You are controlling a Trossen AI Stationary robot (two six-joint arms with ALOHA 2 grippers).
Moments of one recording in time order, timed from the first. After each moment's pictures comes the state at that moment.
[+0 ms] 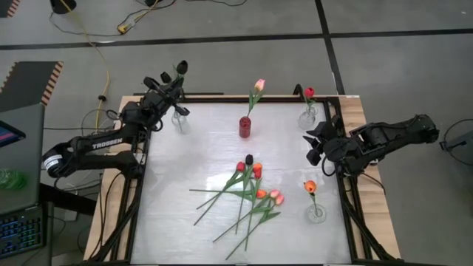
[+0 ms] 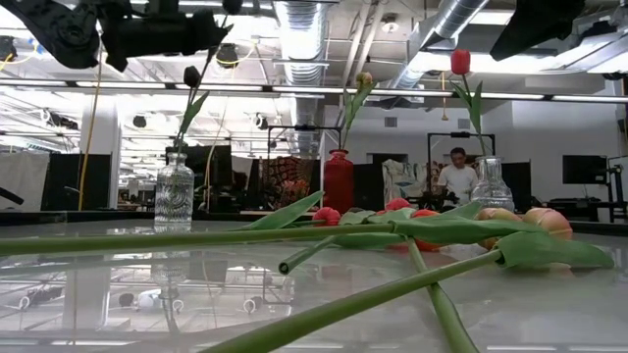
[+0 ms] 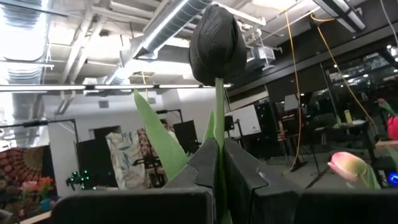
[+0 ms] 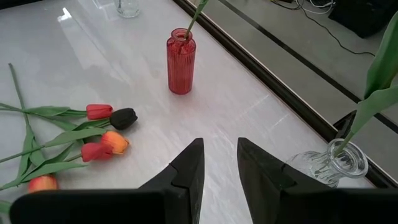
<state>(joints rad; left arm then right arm) 0.68 1.01 0.45 1.06 -0.09 0.30 0.29 0.87 1.02 -1.09 0.76 0.65</state>
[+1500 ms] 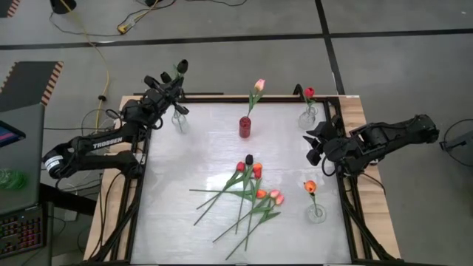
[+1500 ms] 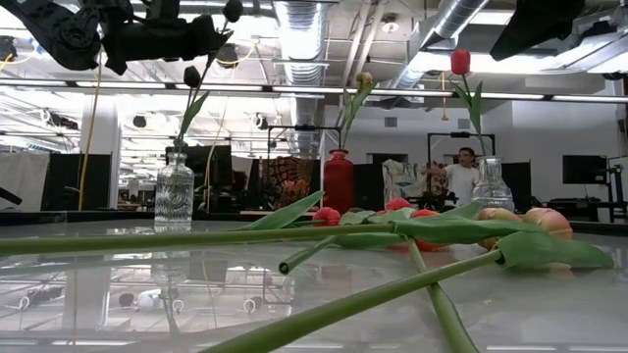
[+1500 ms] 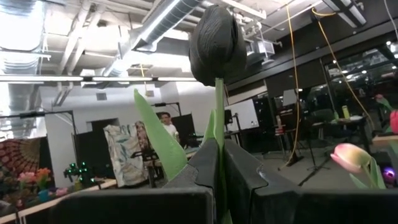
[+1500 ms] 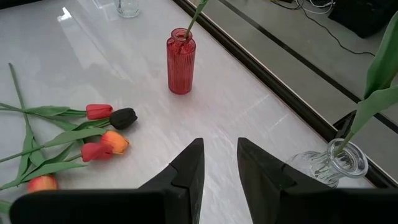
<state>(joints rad) 0.72 1.01 0.45 1.03 -0.06 0.26 0.29 0.87 1.02 -1.09 0.76 0.65</state>
